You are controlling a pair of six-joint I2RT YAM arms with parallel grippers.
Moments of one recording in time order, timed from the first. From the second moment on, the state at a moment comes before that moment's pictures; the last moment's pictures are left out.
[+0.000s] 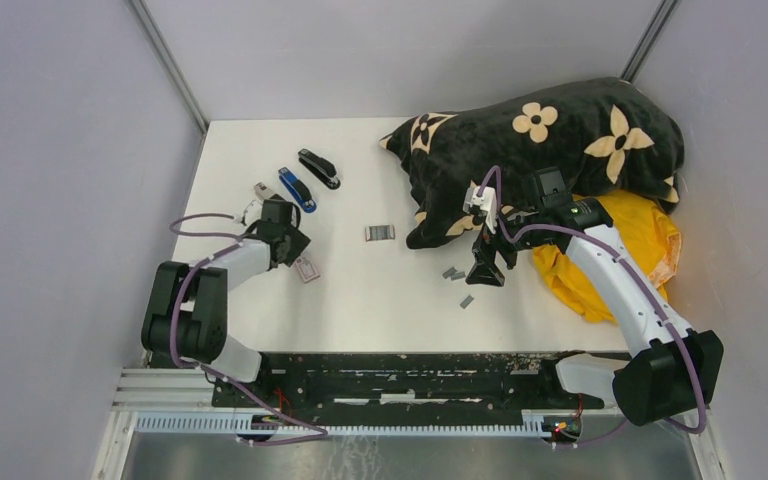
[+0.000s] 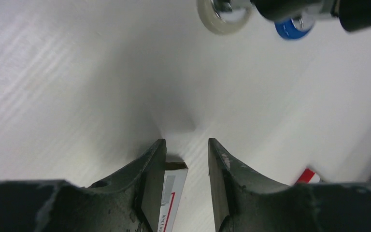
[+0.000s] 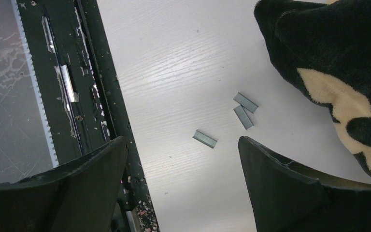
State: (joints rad) left arm -0.13 1.53 0.71 -0.14 -0.20 -0.97; right arm 0.27 1.24 1.11 -0.98 -0.81 -0.71
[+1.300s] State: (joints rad) left arm -0.43 0.75 0.22 -0.04 -0.41 -0.74; right arm 0.27 1.24 1.10 -0.97 -0.81 -0.71
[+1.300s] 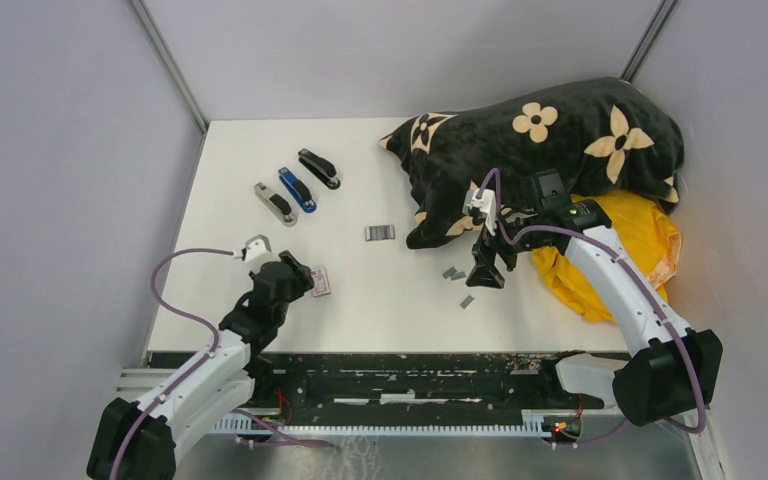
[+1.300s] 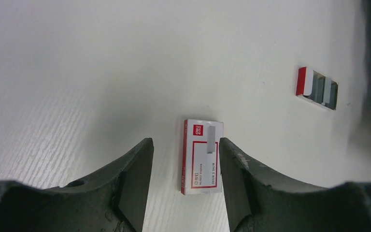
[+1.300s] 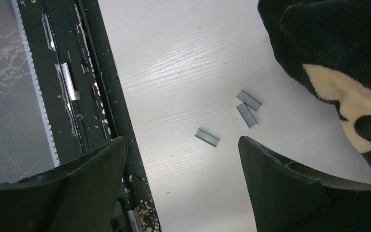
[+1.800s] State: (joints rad) left arm -0.43 0.85 0.25 -0.08 -0.37 -0.80; right arm 0.27 1.24 1.10 -0.97 -0.81 -0.71
